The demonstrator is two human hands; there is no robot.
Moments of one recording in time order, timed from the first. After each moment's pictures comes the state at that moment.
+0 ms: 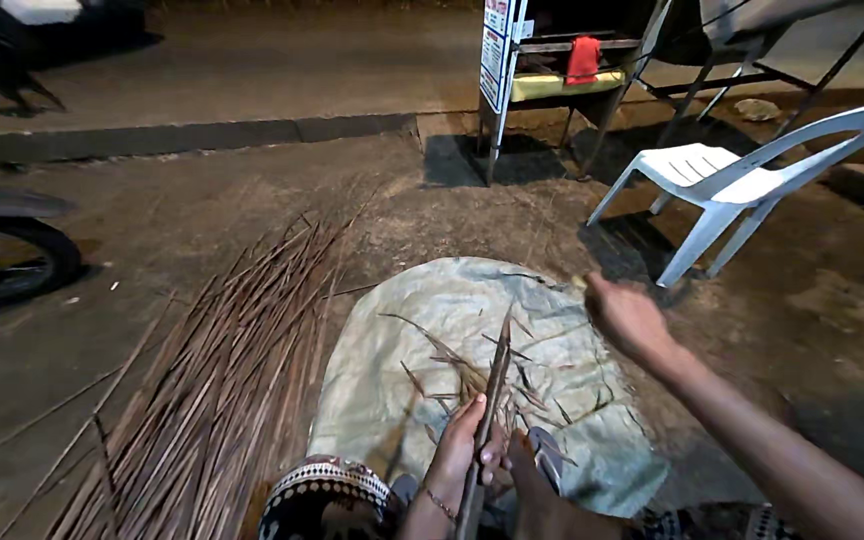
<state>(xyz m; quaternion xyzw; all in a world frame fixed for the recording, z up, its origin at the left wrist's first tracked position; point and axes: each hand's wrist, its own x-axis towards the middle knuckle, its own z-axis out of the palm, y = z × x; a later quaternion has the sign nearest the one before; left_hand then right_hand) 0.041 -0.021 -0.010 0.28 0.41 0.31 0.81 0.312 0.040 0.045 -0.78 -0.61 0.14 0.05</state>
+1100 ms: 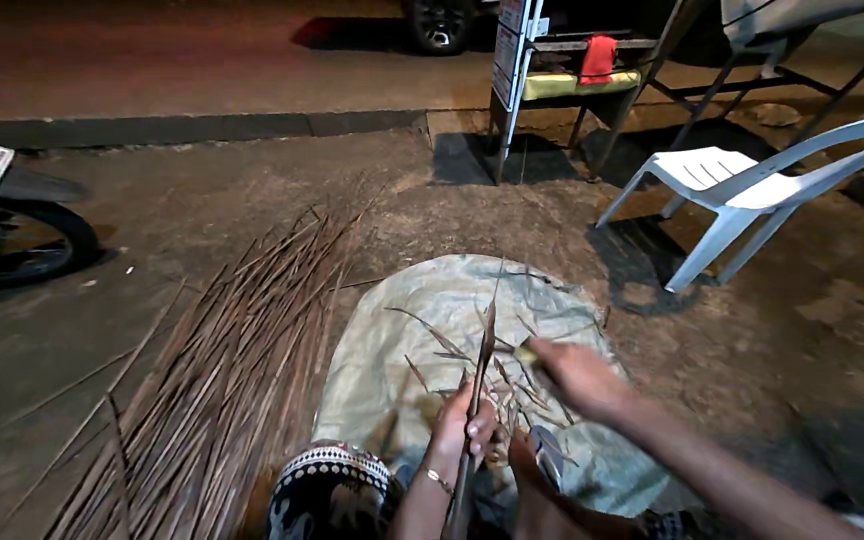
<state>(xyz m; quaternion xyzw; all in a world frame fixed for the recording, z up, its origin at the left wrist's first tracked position) 0.036 -0.012 -0.018 0.18 0.36 0.39 0.83 0.250 0.008 0.024 -0.58 -0.78 0.24 0.07</state>
